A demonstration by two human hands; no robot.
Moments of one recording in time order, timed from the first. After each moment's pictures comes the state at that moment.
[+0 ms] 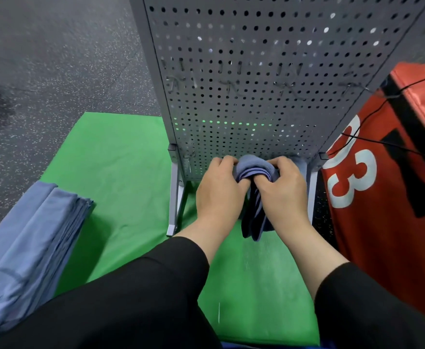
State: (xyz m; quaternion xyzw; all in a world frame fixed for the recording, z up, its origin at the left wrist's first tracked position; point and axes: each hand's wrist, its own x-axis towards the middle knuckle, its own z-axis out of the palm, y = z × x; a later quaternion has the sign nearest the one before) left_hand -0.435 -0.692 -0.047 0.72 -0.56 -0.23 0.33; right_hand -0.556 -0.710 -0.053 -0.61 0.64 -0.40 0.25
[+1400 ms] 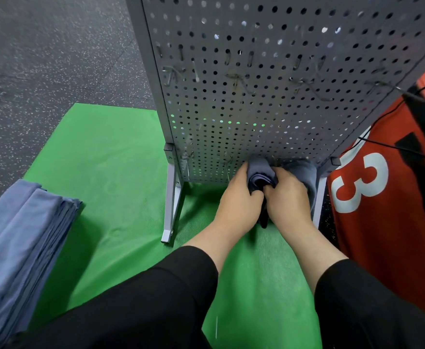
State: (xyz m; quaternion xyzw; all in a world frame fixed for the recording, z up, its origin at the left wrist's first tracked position) left_hand -0.456 -0.725 -0.097 0.65 -0.50 -0.44 0.36; right_hand -0.568 -0.755 -0.106 -0.65 0.68 -0.26 0.21
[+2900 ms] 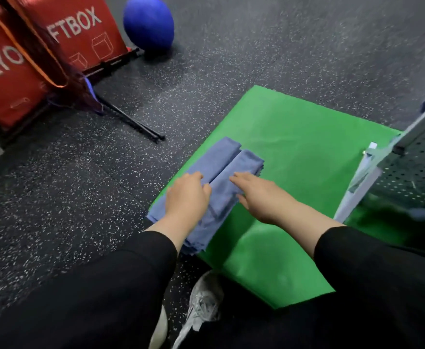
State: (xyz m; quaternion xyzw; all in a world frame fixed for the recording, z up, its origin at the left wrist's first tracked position) left_hand -0.028 -0.496 -0.117 0.91 -0.36 -0.12 0.13; right_hand -0.173 -0.620 -0.115 -0.94 0.24 0.10 0.21
